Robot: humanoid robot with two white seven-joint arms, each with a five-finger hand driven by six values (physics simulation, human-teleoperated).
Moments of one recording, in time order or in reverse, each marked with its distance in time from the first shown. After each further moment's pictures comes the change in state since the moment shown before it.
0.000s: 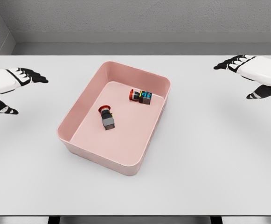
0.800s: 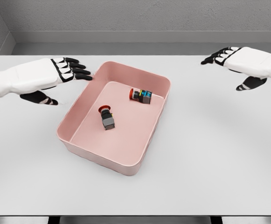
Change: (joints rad) left arm -0.095 -0.130 0.000 -0.149 -0.101 0.000 0.005; right arm -0.170 -0.005 0.166 0.012 -0.013 0.008 0.000
